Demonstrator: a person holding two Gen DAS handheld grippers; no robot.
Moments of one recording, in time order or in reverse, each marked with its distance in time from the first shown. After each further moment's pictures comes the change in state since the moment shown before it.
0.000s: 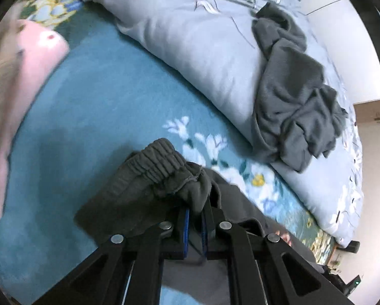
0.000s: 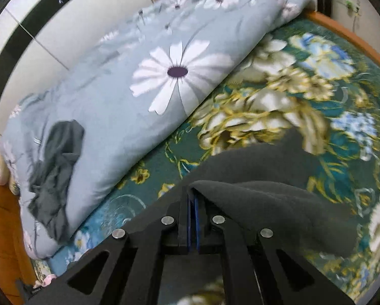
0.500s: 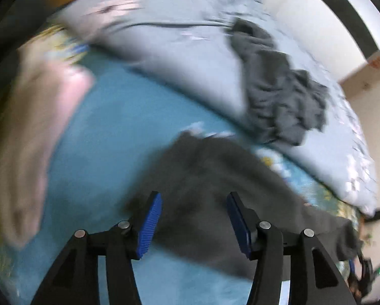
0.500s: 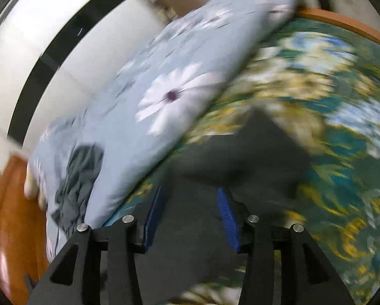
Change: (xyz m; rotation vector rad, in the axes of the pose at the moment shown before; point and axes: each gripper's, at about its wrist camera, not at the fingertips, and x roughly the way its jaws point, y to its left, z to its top) left arm -0.063 0.053 -0.067 0.160 -0.183 0.044; right arm -0.042 -0.117 -0.048 0.132 -0.212 0.194
